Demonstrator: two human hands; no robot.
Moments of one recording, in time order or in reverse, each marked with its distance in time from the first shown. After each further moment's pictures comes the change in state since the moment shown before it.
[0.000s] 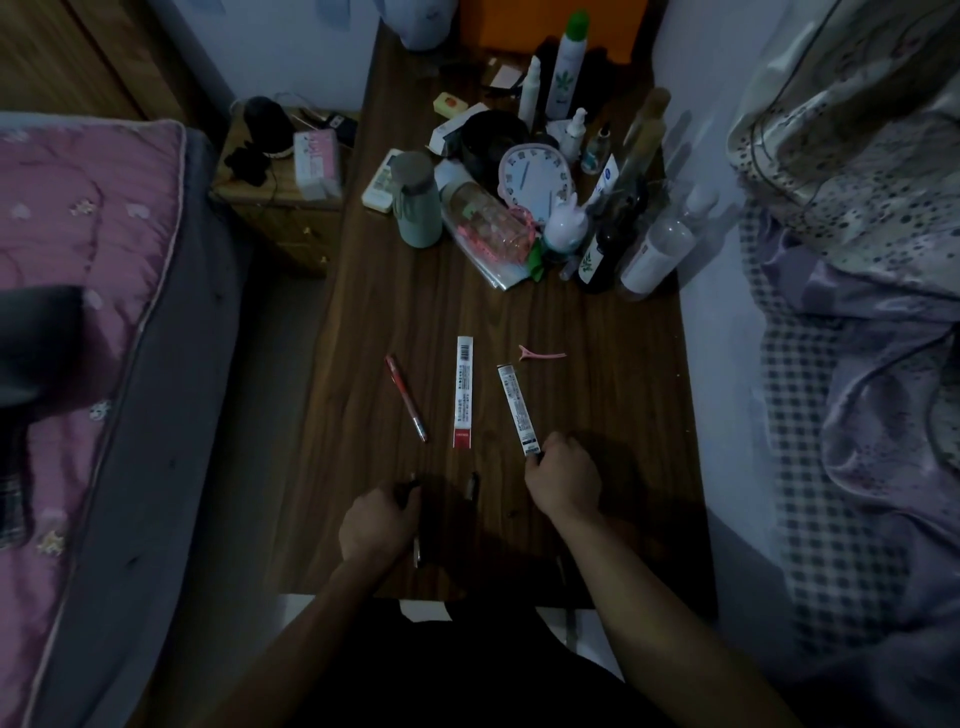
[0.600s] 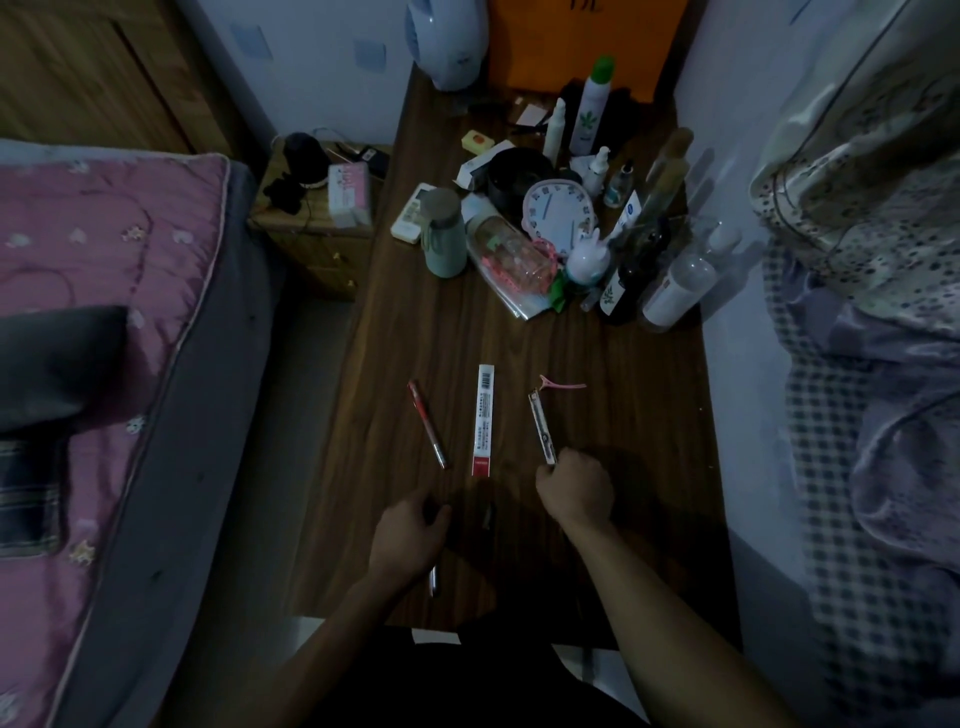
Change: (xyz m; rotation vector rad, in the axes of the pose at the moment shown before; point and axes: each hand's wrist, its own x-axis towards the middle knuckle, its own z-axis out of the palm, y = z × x) left_hand -0.007 0.028 -0.025 -0.224 -0.072 0.156; right_hand 0.024 -0.020 -0.006 -0.021 -0.024 0.036
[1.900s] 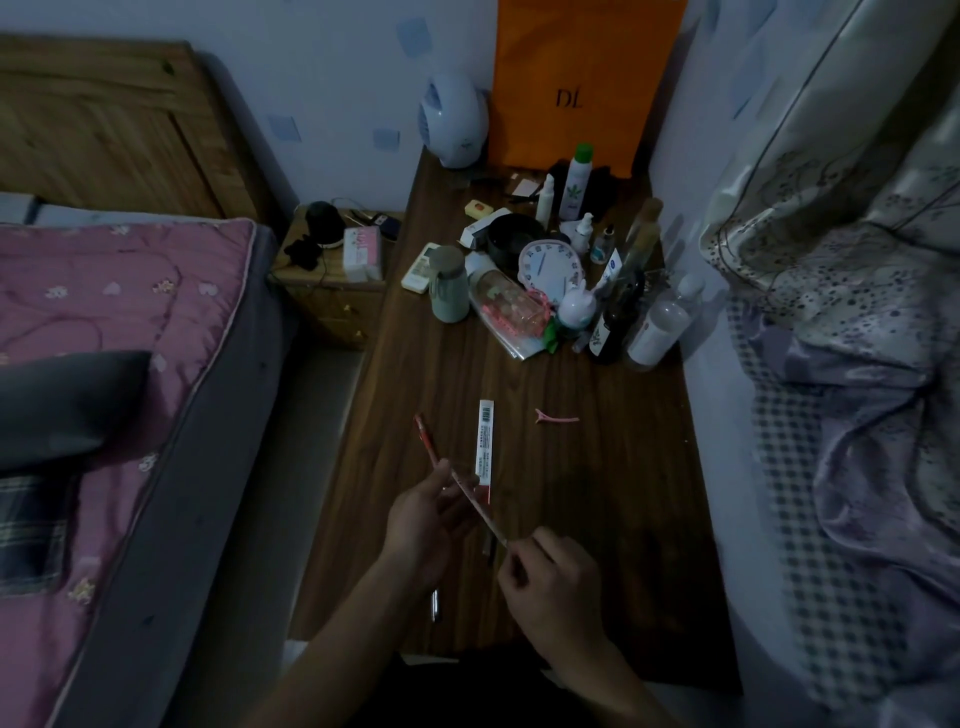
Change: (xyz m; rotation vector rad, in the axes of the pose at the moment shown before) left_hand -0.032 0.089 -0.042 -1.388 -0.122 -0.349; right_hand -0.144 -0.003 -0.046 0.146 0.498 -0.723
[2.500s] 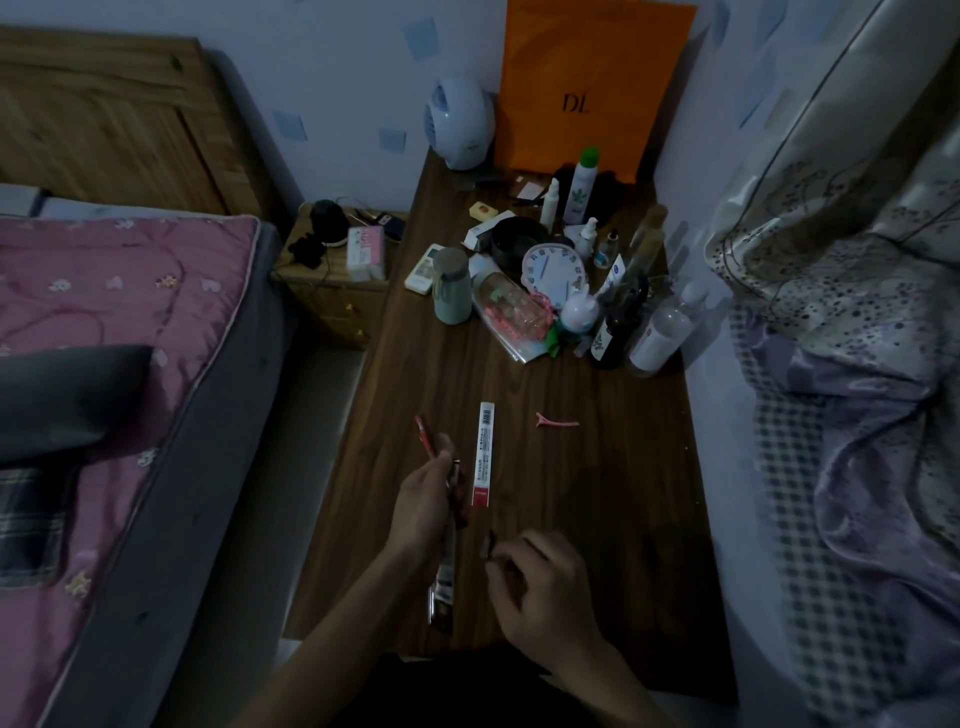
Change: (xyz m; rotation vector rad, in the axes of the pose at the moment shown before) left_hand -0.002 0.009 0.007 0.385 0.036 0.171; right_hand 0.008 -0.005 -0.013 0.273 -0.122 -0.025
